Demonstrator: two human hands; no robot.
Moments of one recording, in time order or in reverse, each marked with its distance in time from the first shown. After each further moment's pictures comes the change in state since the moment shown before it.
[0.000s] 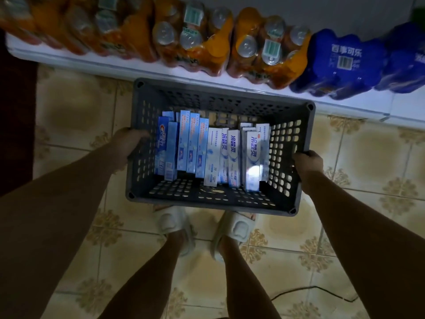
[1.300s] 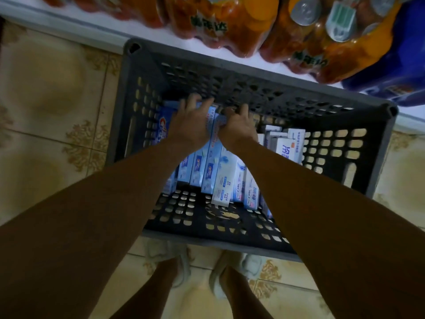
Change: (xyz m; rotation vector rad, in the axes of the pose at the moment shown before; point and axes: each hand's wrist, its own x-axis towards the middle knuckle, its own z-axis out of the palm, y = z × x) left_hand 0.040 0.038 0.136 0.749 0.212 0.769; right_hand 0.014 -0.057 0.241 -0.877 -0.209 -0.756
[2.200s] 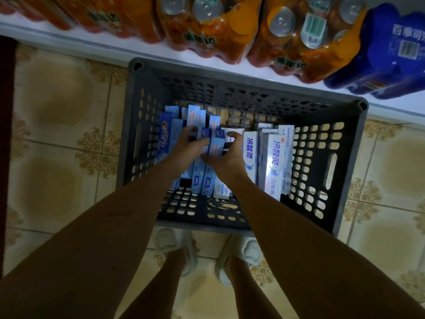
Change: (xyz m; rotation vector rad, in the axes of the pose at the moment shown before) left_hand -0.059 0.009 -0.018 -0.998 -0.289 -0.483; right_hand -0.089 0.007 0.021 0.974 -0.068 0.179
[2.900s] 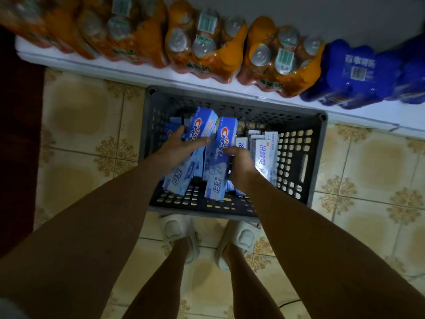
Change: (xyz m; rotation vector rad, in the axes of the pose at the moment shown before) left_hand -0.060 0.056 -0.037 0.112 -0.048 0.006; right_hand -0.046 -0.065 -0.042 0.482 -0.092 0.413
